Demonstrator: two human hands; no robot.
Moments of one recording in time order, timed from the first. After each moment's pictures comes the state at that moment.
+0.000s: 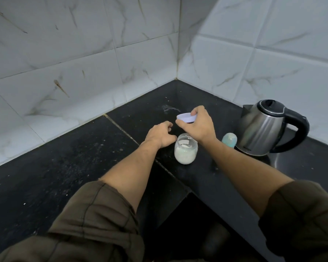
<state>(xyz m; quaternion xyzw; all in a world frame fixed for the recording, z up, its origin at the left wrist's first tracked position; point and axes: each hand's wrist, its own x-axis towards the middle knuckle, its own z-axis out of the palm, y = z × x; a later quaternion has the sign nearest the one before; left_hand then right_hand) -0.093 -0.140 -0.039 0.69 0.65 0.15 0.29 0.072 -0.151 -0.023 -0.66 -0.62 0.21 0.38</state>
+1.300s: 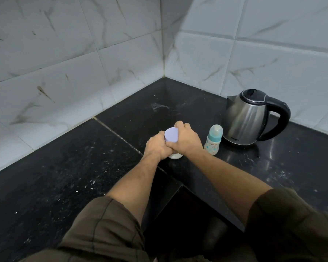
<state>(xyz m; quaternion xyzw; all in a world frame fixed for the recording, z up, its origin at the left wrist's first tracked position) -0.057 -0.181 -0.073 0.67 0.67 0.16 0.29 0.073 -0.189 -0.056 -0.69 -0.68 0.18 0.17</state>
